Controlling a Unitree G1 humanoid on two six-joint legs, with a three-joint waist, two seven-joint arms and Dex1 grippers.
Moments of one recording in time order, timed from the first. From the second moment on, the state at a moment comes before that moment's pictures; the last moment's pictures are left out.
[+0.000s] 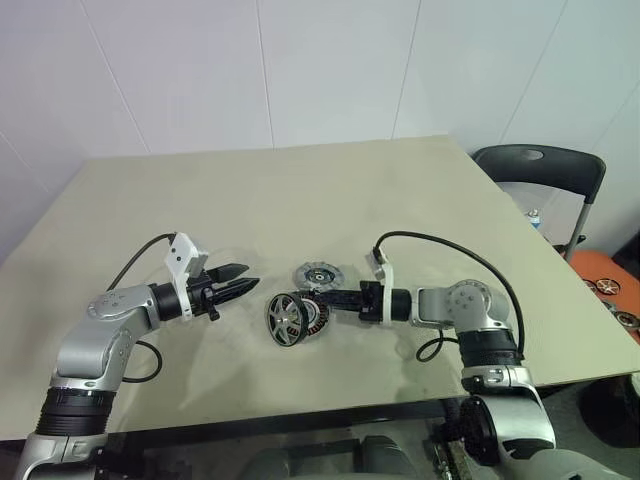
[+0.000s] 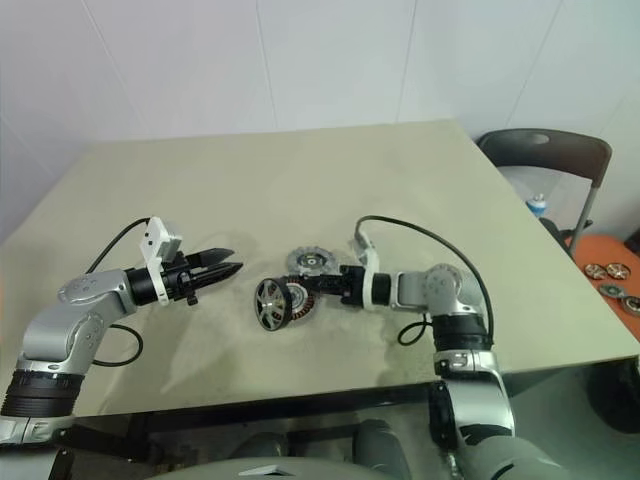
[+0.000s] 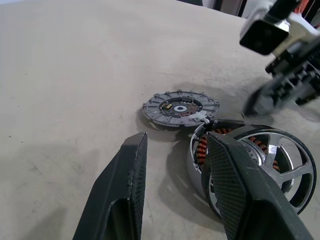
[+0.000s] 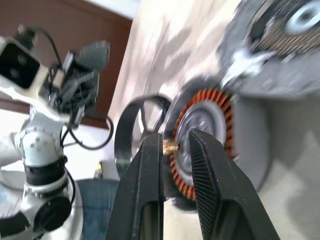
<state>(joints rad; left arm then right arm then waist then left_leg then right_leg) -0.21 0.63 0.09 -0.07 -0.49 0.49 -0.94 -0.61 -0.22 -0.19 0.36 0.76 1.37 0.66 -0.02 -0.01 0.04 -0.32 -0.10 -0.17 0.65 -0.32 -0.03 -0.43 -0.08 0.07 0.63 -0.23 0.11</state>
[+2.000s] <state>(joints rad) -0.24 0.61 0.05 -0.08 -0.48 0.50 -0.95 -0.72 -0.30 0.14 -0.05 0.71 1.61 0.52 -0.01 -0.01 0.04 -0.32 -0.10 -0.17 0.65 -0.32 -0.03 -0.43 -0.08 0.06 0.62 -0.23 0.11</state>
